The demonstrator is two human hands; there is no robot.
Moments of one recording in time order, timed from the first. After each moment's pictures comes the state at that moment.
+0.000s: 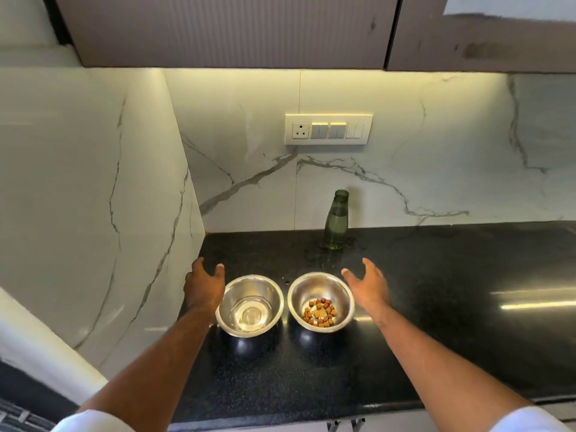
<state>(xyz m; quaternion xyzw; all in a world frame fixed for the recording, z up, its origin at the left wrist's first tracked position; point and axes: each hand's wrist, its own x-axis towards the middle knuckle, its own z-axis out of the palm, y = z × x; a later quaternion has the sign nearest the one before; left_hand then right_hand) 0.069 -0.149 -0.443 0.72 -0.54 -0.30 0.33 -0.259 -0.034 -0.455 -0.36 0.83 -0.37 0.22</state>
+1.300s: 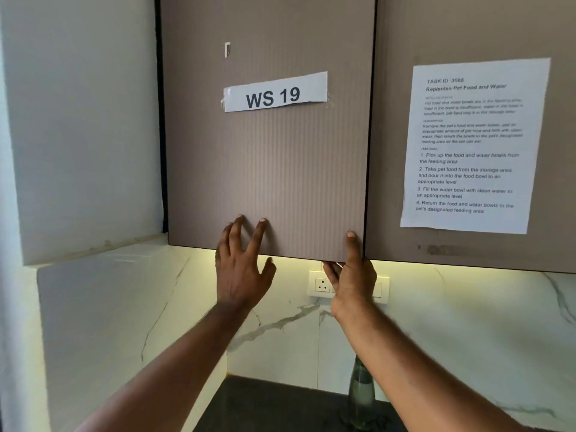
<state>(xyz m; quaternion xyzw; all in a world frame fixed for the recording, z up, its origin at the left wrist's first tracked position) -0.026 -0.144 -0.116 0.51 -0.68 0.20 0.49 -0.214 -0.101 -0.100 -0.24 0.28 -0.83 0.42</state>
